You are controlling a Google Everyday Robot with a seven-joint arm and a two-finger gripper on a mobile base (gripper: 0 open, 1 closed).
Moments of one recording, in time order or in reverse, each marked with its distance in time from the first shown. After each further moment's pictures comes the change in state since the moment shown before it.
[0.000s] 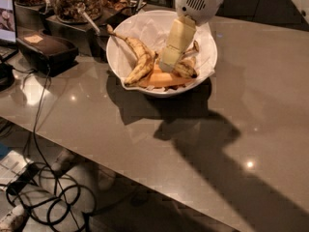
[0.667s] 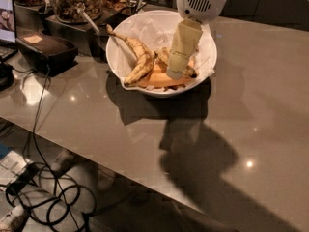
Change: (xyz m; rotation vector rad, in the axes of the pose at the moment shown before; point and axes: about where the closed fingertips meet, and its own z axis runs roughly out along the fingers) arm 0.009 0.017 -0.019 0.104 0.071 -0.097
